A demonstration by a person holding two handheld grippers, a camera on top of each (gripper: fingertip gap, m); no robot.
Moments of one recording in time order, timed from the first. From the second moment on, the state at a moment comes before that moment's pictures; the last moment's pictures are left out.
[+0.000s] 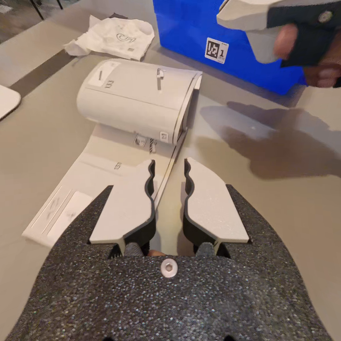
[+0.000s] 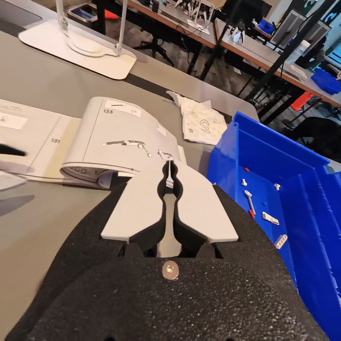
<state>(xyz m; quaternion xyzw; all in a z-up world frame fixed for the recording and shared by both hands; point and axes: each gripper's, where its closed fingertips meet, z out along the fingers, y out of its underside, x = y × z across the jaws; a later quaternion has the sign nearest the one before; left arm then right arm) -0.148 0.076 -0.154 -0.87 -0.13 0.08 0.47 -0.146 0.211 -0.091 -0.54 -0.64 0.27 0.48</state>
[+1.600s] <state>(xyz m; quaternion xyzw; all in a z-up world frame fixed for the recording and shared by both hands) -0.162 -0.052 -0.177 -0.86 -0.23 0.10 0.44 -0.166 -0.038 -0.182 -0.09 -0.92 0.35 0.11</state>
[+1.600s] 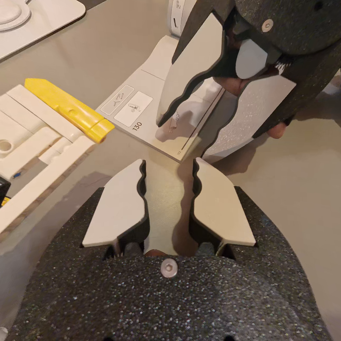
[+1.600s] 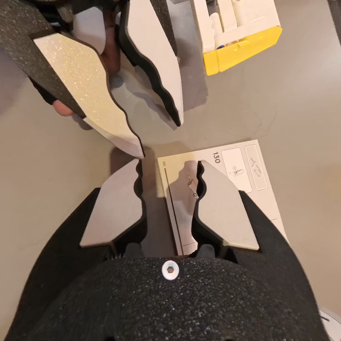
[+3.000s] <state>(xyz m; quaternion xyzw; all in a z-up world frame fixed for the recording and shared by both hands) -0.163 -0.052 -0.181 -0.87 -0.24 0.09 0.43 -0.172 -0.009 -0.170 -0.20 -0.90 0.36 0.13</state>
